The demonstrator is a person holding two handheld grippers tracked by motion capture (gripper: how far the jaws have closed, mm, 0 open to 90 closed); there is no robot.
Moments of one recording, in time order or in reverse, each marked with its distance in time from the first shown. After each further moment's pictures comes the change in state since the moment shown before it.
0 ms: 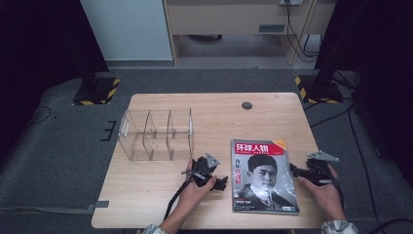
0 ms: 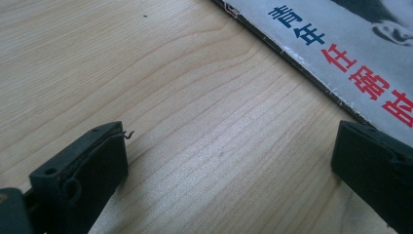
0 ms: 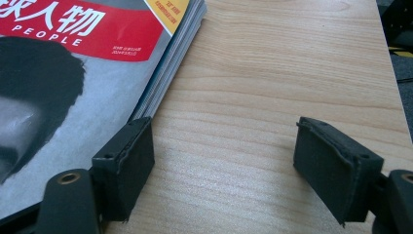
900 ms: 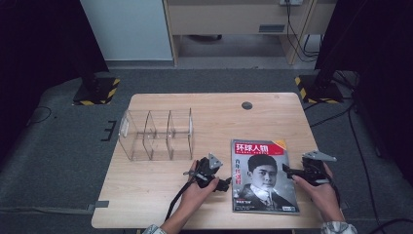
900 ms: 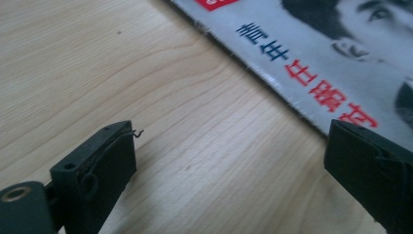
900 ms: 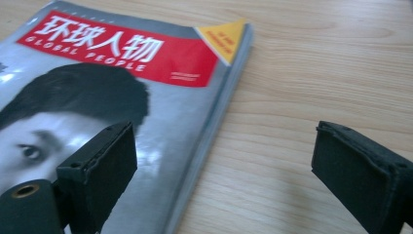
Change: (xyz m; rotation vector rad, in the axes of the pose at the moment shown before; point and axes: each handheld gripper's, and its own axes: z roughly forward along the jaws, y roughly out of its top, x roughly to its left) left arm -0.011 0.004 -0.003 -0.038 -0.058 0.007; right arm 0.021 0.010 -0.008 -0.041 0.114 -0.011
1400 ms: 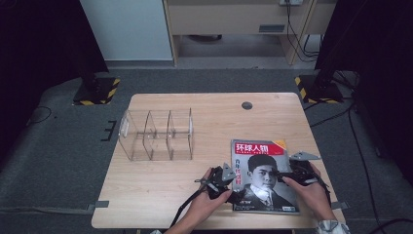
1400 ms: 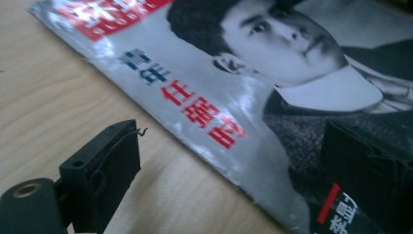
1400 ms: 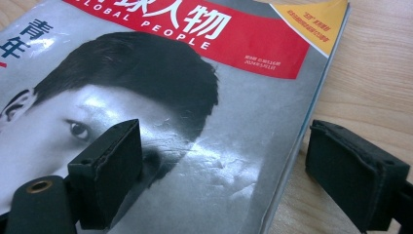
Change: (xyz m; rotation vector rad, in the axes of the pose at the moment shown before) left arm -0.052 0.003 0.001 -0.015 -0.135 0.106; right arm 0.023 -0.001 0.019 0.062 0.078 -0.093
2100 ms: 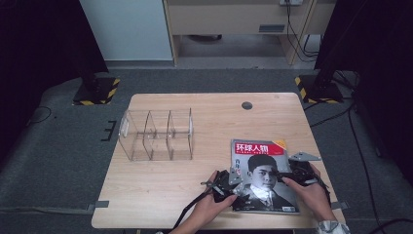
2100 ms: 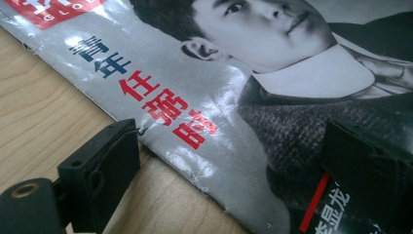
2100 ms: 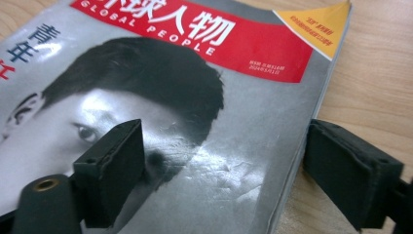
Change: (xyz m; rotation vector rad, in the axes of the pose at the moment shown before) left arm -0.008 -0.001 0.011 0.027 -0.015 0.036; right arm 0.003 0.000 -0.003 -0.022 0.006 0.004
